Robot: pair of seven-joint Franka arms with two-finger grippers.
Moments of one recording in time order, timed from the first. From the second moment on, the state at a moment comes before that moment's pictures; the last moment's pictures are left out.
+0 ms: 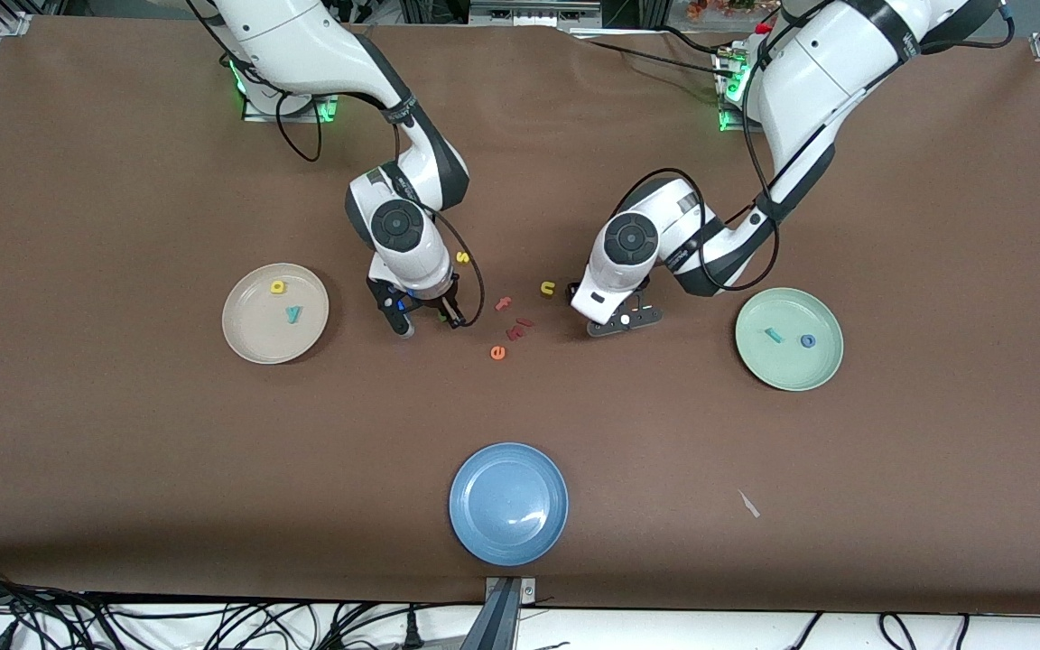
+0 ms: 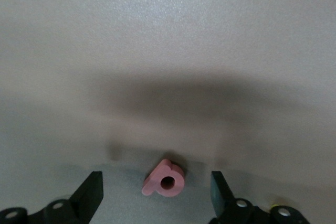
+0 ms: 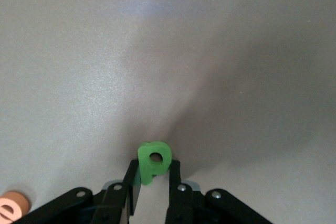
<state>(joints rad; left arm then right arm) -0.06 0.72 -0.61 -1.86 0.40 2.30 -1.12 0.68 0.63 -0.04 -1.88 0.12 2.53 1.54</state>
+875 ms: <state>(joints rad) -0.06 0.73 -0.60 -1.86 0.40 2.33 -1.12 0.68 0.47 -0.28 -1.86 0.07 2.22 1.05</state>
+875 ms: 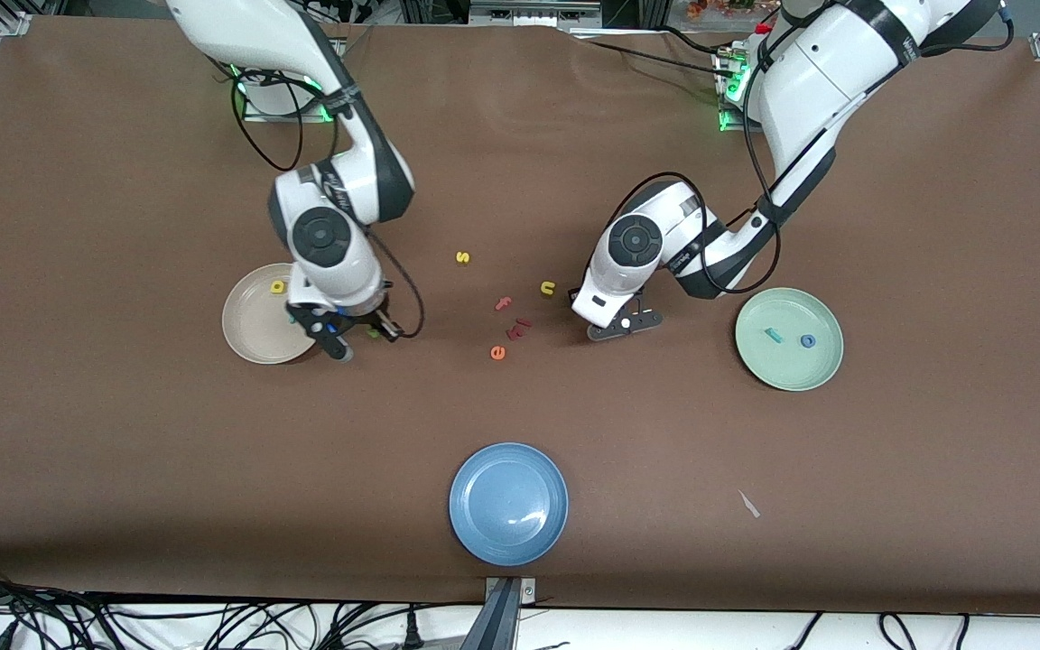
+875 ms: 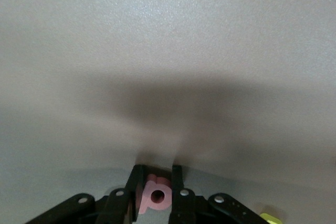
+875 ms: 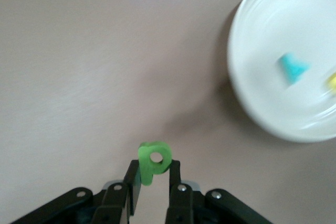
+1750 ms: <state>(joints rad) 0.34 0.62 -0.69 -1.82 0.40 2.07 -0.89 0.63 0.48 -0.50 -2.09 0.07 2.31 0.43</state>
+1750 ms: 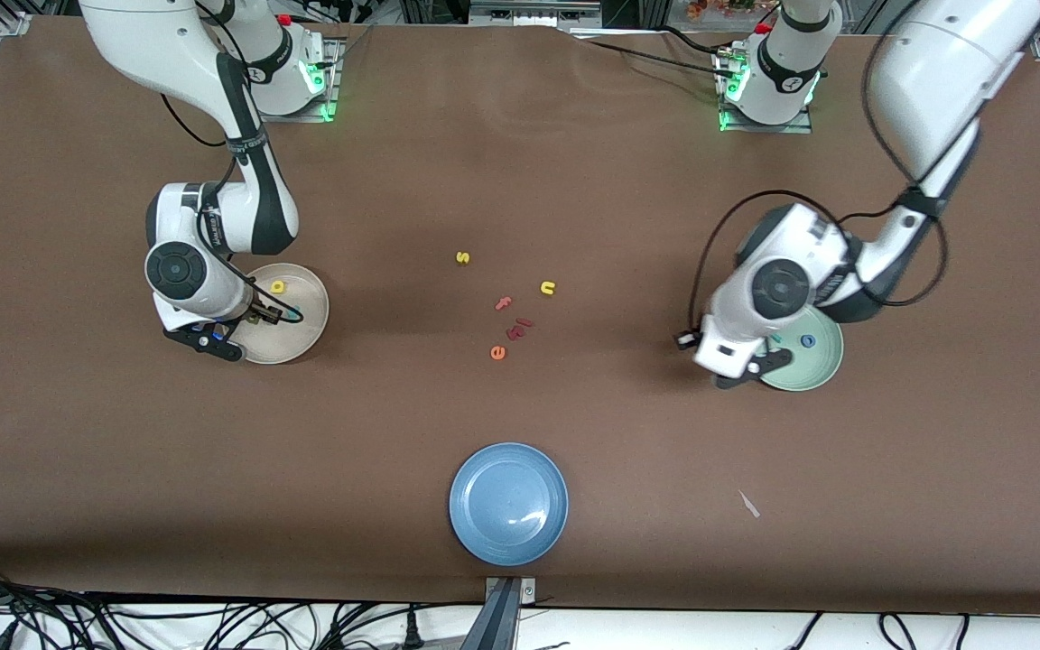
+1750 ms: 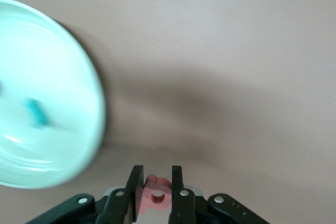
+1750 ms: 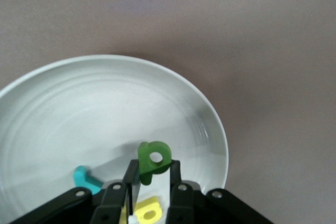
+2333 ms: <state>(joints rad) 0.62 0.67 -0.69 -1.86 0.40 1.99 -0.55 0.64 0.43 -0.50 -1.91 0.07 2.07 0.37</state>
